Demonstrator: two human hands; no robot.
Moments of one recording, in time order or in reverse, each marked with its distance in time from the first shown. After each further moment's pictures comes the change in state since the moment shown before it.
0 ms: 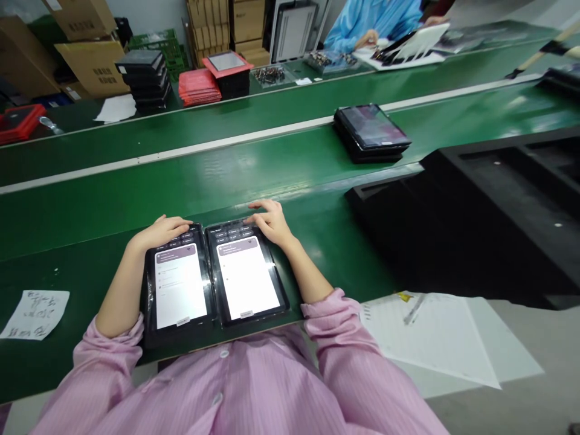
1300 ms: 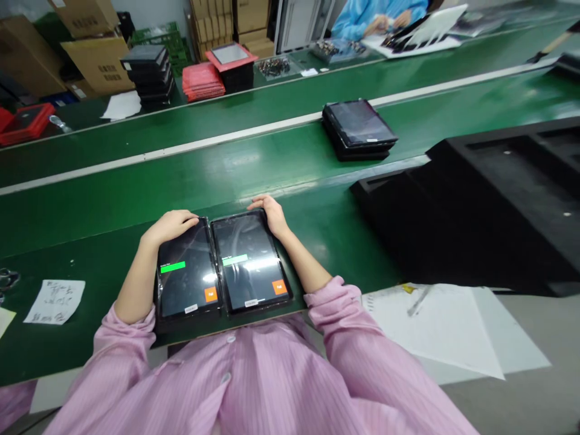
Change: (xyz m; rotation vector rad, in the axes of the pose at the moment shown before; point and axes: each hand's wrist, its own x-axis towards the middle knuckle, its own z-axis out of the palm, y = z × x) left_hand 0.004 0.013 0.002 0.137 0.073 0.061; right_hand 0.006 0.007 0.031 0.330 0.127 0.244
